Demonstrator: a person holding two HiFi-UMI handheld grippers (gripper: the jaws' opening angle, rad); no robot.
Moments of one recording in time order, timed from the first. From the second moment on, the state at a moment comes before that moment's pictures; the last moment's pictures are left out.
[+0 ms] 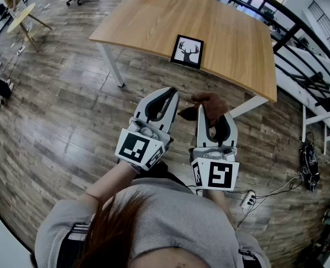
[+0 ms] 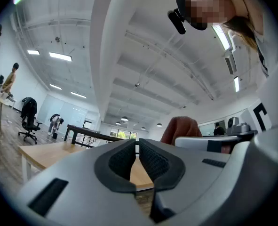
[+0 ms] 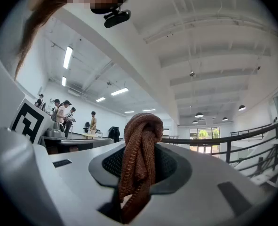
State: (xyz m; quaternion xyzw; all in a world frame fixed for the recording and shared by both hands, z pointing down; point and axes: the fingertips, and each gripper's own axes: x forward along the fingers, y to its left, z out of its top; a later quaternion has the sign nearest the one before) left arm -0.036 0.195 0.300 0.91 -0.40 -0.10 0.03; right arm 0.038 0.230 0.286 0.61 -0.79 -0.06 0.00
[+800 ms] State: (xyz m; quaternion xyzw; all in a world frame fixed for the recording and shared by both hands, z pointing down) left arm -0.019 0.063 0.344 0.92 -0.40 -0.06 0.03; right arm 0.062 0.103 0.314 0.62 -0.78 -0.05 0.01
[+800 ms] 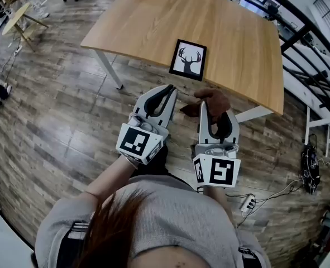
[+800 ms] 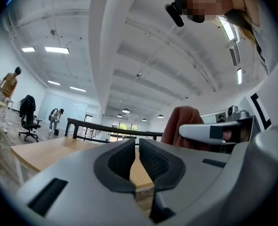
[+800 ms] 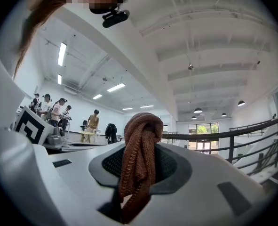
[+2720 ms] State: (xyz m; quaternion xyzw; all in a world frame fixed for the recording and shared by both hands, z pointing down) left arm 0.041 -0.150 0.585 0.75 -0.05 -0.05 0.65; right arm 0.096 -0.141 0.417 0.62 -0.78 0.07 0.07
